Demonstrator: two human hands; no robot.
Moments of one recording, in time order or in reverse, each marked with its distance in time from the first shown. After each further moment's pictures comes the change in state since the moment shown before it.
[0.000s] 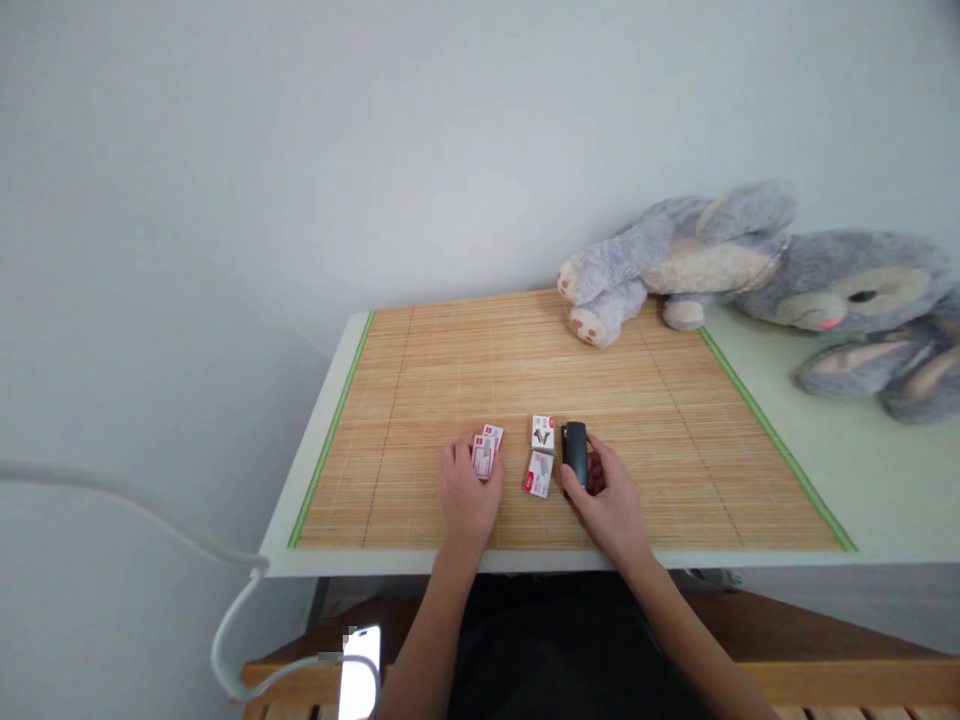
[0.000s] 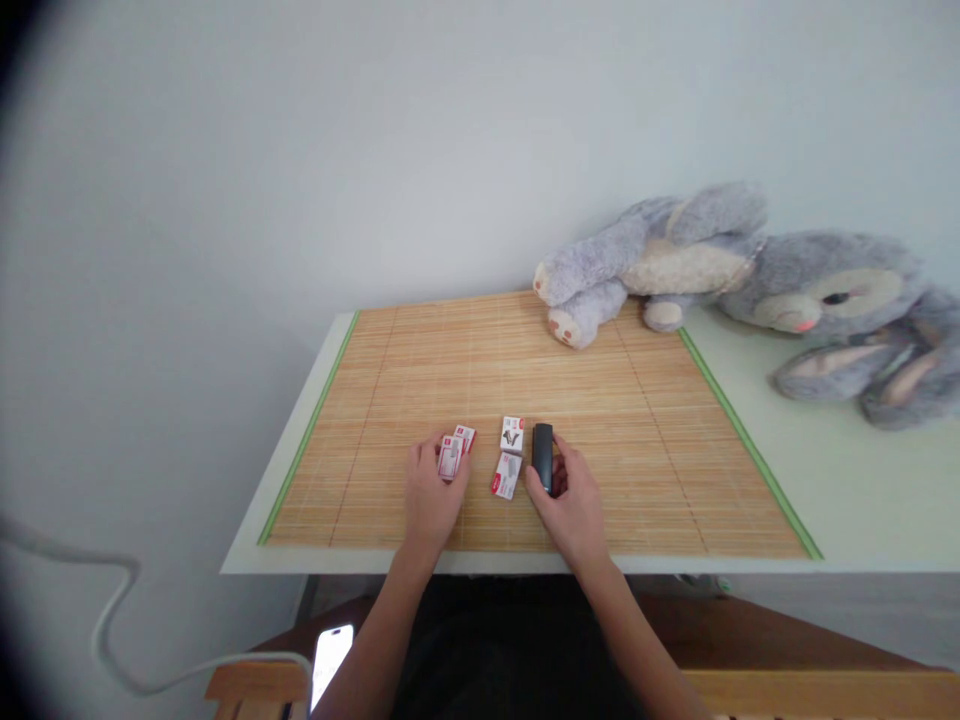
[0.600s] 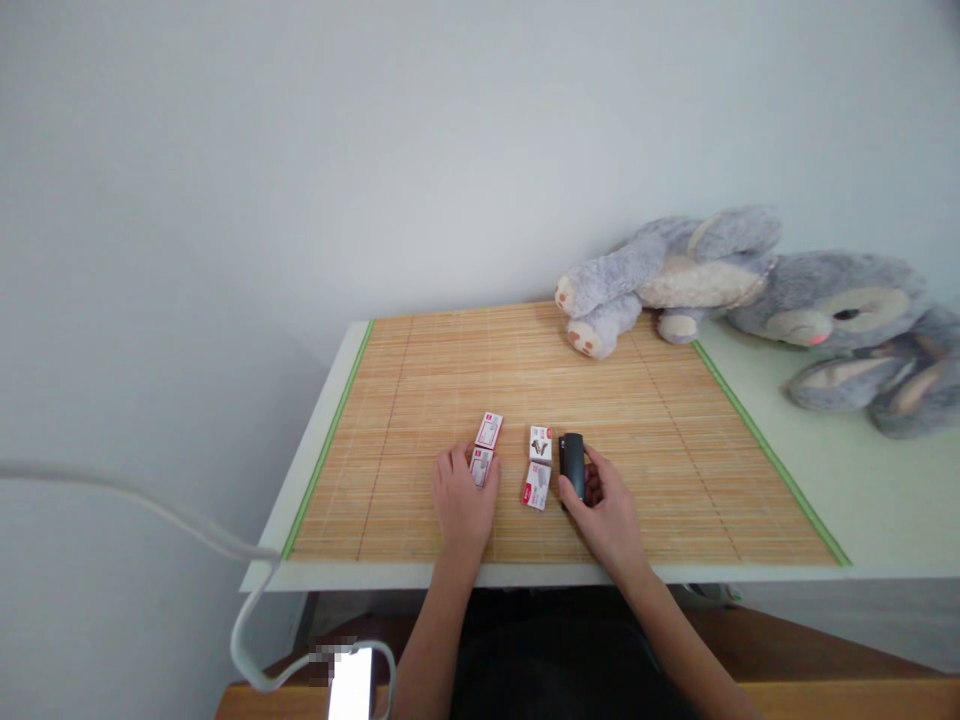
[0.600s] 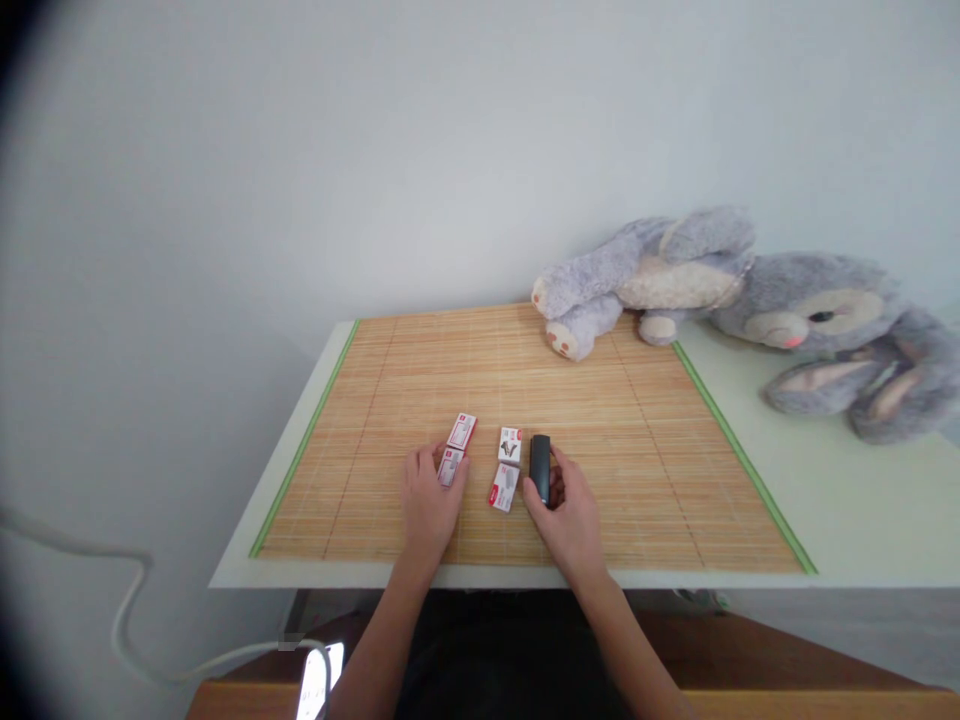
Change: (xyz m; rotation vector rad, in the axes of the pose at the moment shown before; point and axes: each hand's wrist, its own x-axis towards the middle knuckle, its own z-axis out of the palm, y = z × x) left_hand 0.003 0.000 0.005 0.105 0.047 0.035; right_hand 0.001 0.002 0.000 0.022 -0.002 0.020
